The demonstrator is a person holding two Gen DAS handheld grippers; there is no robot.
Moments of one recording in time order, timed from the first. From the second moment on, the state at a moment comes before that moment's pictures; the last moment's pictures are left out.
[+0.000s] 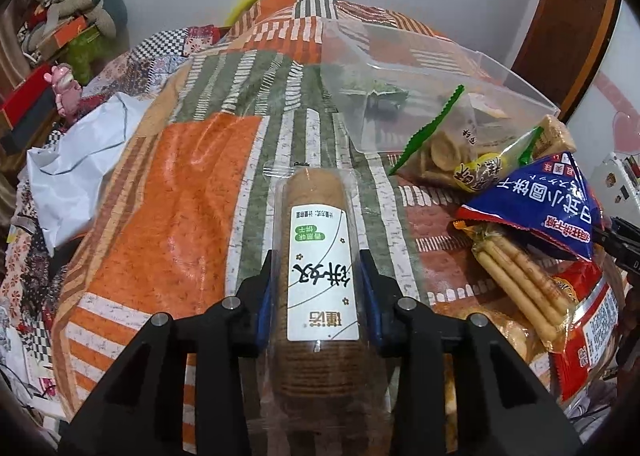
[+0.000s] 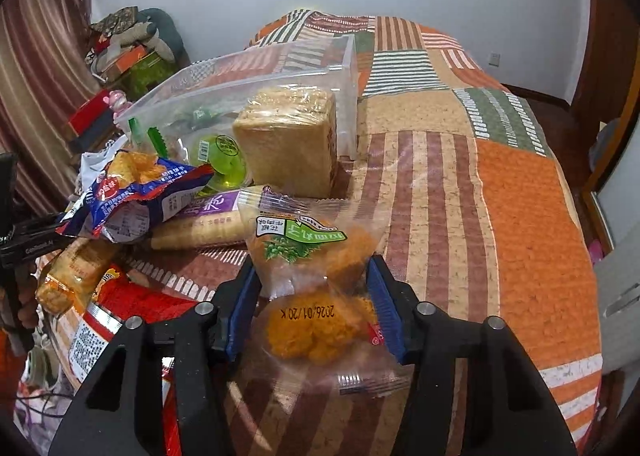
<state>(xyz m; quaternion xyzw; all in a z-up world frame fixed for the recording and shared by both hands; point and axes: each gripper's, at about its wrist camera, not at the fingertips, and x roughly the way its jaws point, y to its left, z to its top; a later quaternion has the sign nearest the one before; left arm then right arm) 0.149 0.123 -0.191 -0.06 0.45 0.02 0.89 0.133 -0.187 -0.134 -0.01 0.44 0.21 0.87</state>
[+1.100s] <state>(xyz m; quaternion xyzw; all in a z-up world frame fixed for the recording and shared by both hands) 0.165 0.088 -0.079 -0.05 0.35 -0.02 0.94 0.154 -0.169 -0.044 -0.04 0.32 0.22 0.92</state>
